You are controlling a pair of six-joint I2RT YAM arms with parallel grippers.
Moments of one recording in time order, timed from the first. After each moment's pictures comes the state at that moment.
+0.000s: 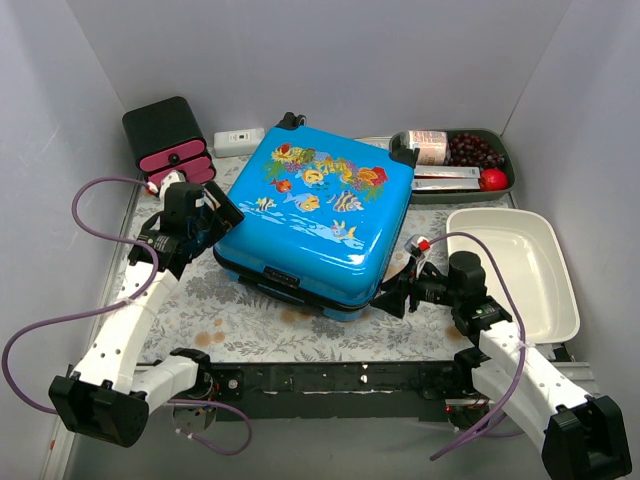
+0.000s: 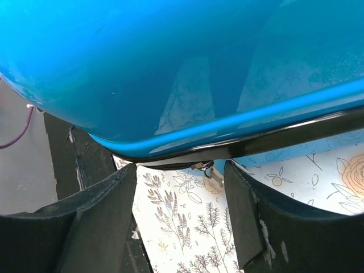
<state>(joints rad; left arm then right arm) -0.26 1.05 1.09 -0.72 -0.17 -0.83 0.36 0.74 0.28 0.08 -0.85 0.19</state>
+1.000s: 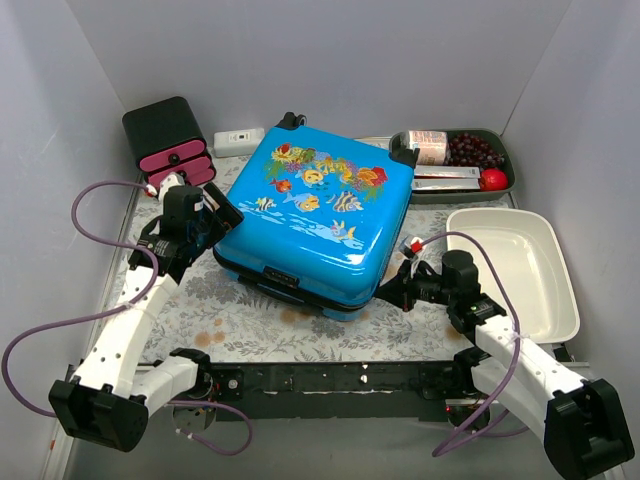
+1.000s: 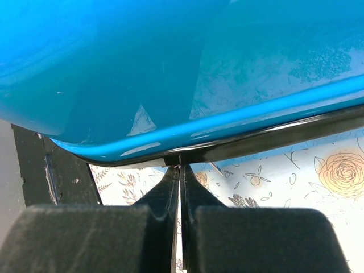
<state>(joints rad) -0.25 1.02 1.05 -0.68 -0.16 -0.83 0.39 0.83 0.27 0.14 -0.78 0.10</state>
